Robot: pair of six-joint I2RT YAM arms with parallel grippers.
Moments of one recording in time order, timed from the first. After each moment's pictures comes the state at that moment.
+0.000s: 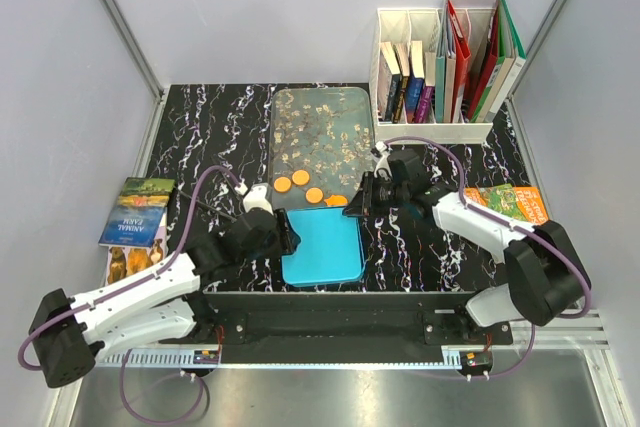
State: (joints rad) left arm -0.91 0.89 0.56 -0.41 -0.28 -0.86; right arm 0.54 1.43 0.81 -0.09 -0.48 0.68
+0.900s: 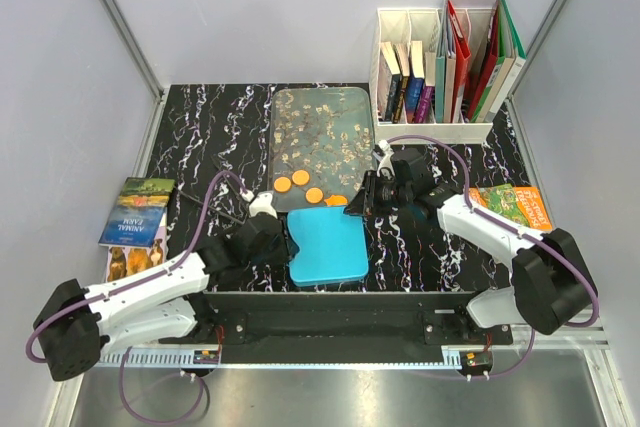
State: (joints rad) left arm -0.91 0.95 0.50 -0.35 -0.23 -0.88; right arm 0.54 1.37 0.81 -0.12 -0.46 0.68
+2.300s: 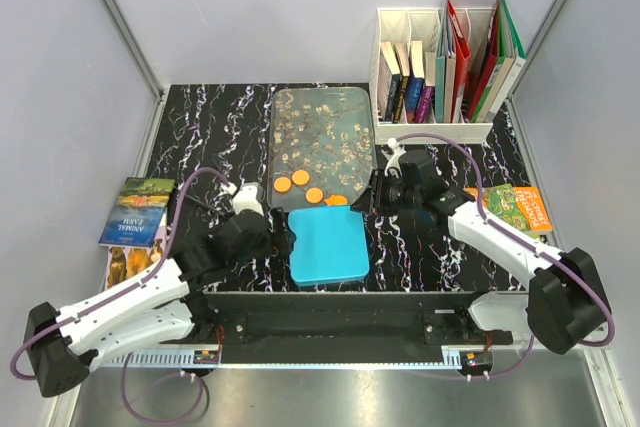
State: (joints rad) left arm -0.91 0.79 0.58 -0.54 -0.37 -0.82; right arm 0.54 1.27 0.80 -0.17 -0.38 0.64
